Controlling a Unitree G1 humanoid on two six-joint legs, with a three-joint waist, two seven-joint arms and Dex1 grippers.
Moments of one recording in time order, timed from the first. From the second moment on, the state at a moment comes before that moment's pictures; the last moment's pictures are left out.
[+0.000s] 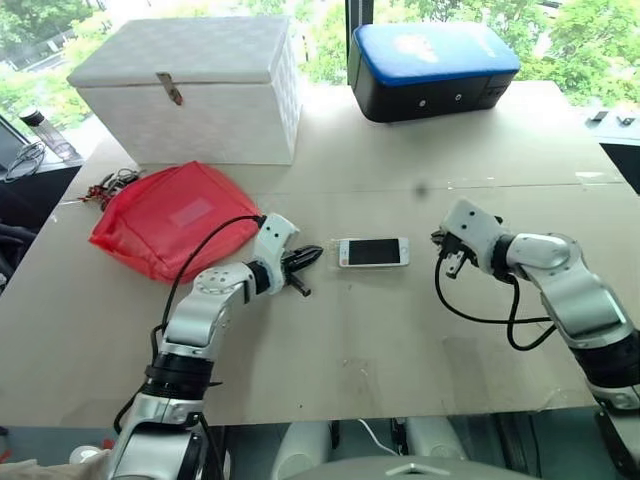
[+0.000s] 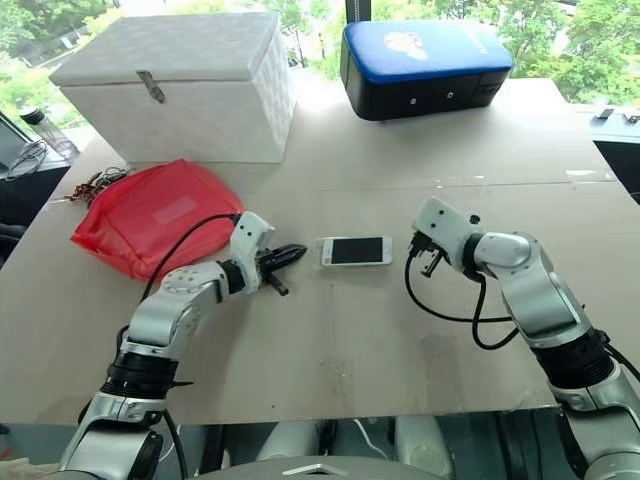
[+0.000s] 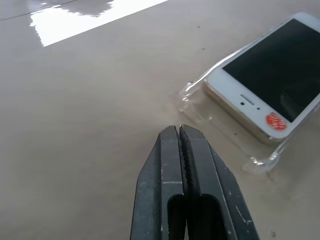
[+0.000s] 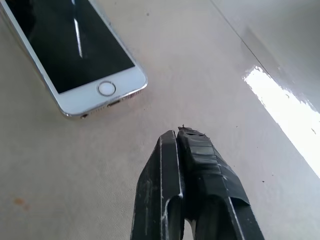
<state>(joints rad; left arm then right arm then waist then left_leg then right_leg) -0.34 0.47 -0.08 0.02 -0.30 0.50 -0.69 -0.45 -0.65 0.28 -0.32 -0.06 0.74 0.73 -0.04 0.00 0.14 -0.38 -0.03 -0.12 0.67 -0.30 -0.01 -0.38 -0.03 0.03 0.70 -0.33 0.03</state>
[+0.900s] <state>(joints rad) -0.35 0.46 -0.06 0.07 -0.26 0.44 -0.79 -0.55 -0.54 0.48 -0.22 -0.18 0.69 0.81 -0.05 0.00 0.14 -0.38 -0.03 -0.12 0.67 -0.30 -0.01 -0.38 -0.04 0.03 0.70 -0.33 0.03</state>
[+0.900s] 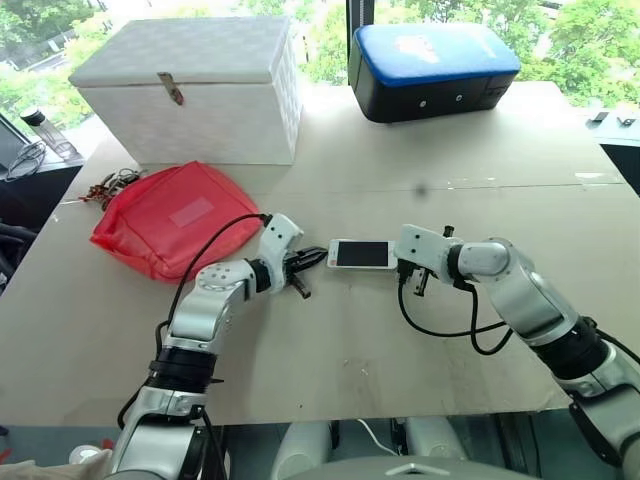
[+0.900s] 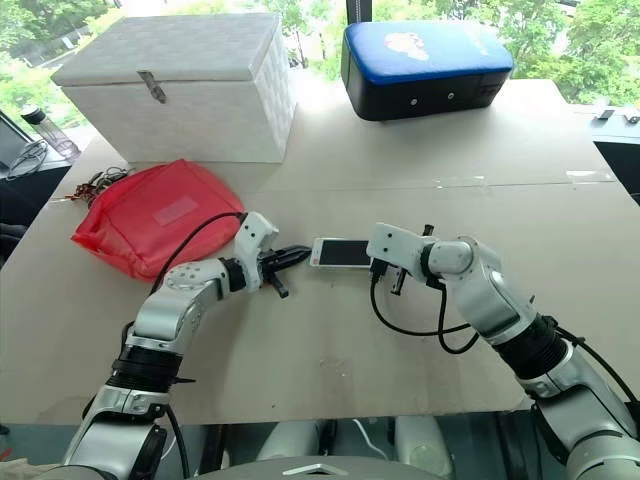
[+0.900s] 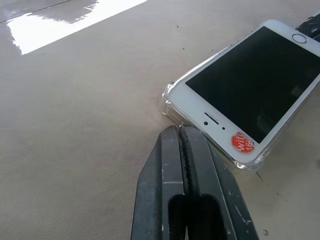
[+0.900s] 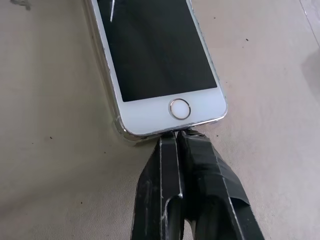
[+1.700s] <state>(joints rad) -0.44 0.43 -0.13 0.10 -0.28 0.46 -0.87 -0.59 -0.43 0.24 -0.16 0.12 0.83 0.79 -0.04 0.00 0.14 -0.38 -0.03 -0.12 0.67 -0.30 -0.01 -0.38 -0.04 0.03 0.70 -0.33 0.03</state>
